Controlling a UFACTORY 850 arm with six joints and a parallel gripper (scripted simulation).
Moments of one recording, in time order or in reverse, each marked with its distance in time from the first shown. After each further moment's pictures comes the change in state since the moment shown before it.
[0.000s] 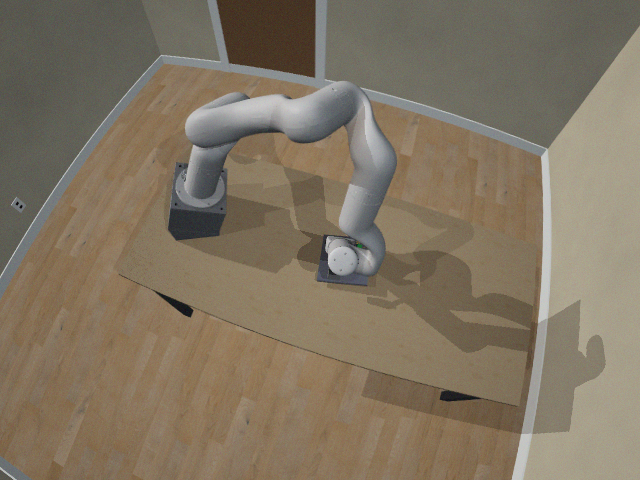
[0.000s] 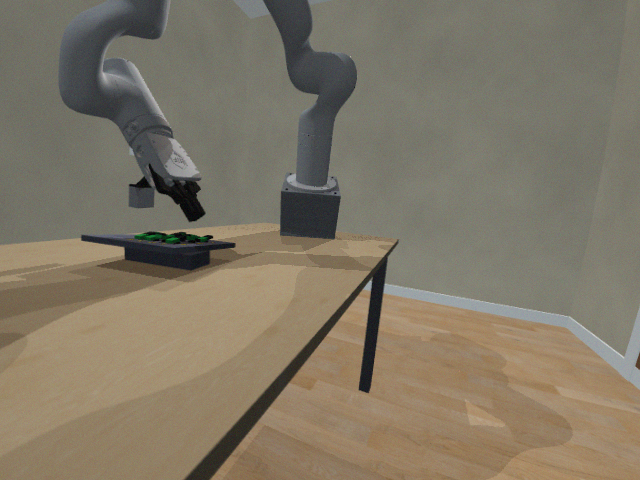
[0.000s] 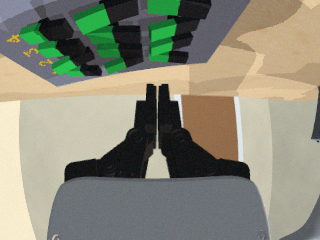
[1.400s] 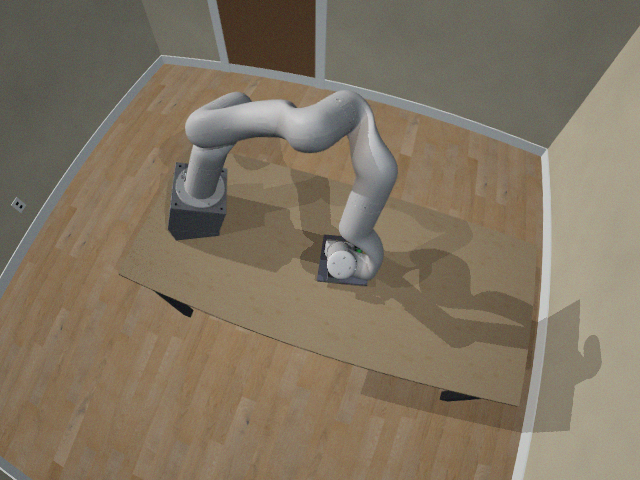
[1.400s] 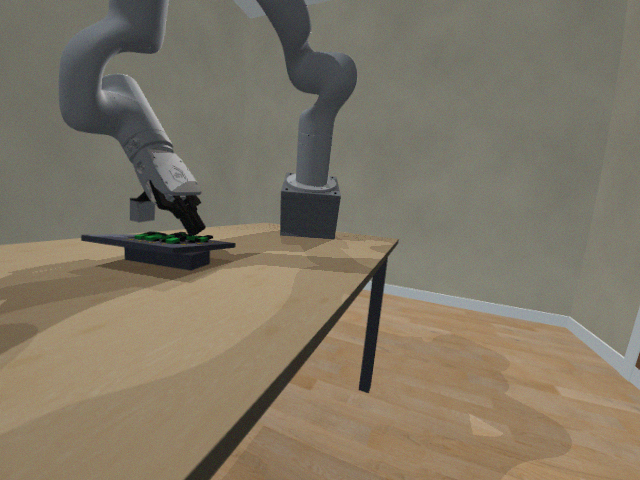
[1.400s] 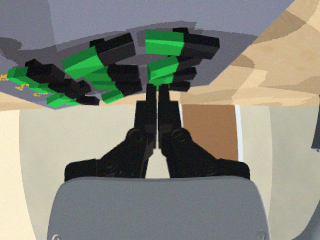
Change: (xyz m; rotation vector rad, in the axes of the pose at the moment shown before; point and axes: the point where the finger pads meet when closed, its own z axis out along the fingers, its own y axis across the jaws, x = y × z) arm 0.016 0.000 0.023 0.000 0.000 0.000
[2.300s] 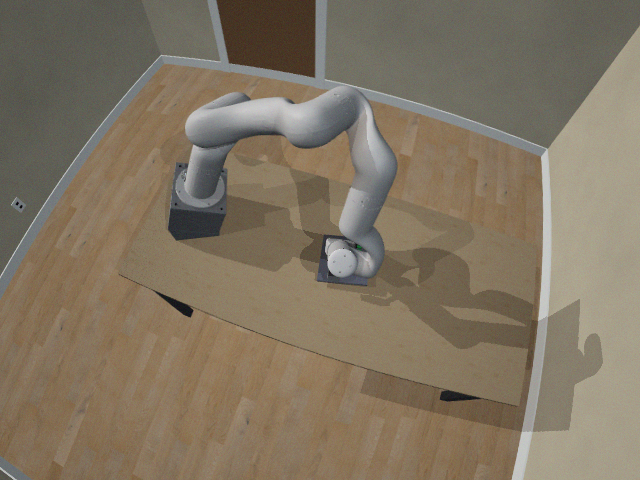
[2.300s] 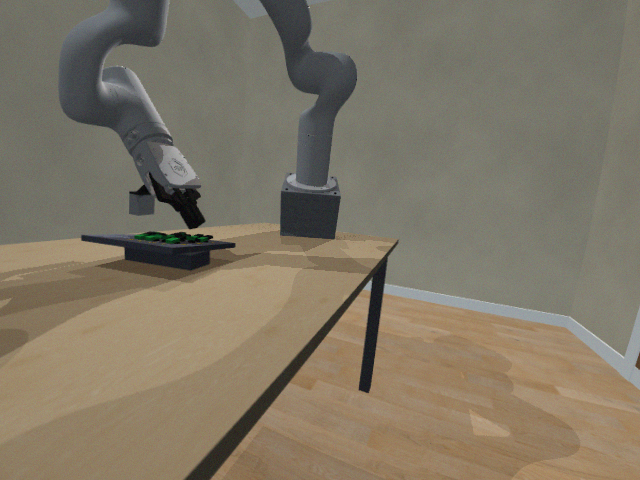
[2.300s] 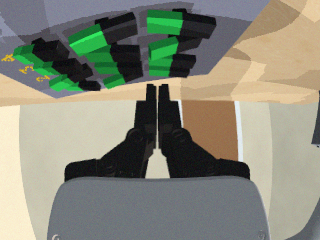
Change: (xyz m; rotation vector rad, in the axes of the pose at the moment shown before) arm -0.008 0.000 -0.011 0.001 0.000 0.000
